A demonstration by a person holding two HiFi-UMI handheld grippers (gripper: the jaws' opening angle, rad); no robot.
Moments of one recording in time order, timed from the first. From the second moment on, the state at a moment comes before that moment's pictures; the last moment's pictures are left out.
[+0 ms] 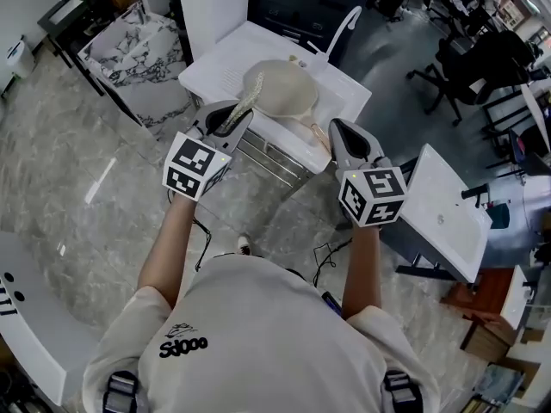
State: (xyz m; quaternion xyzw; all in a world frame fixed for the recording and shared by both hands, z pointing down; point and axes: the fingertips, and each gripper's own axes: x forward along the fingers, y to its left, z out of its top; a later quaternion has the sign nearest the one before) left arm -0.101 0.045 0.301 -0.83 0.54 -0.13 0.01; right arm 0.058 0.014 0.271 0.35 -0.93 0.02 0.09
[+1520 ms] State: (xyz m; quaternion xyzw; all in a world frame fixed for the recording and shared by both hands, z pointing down) left arm -0.112 -0.152 0.343 -0.84 0.52 -0.17 -0.03; right arm 0.041 -0.174 0.315 0.36 -0.93 0.06 0.11
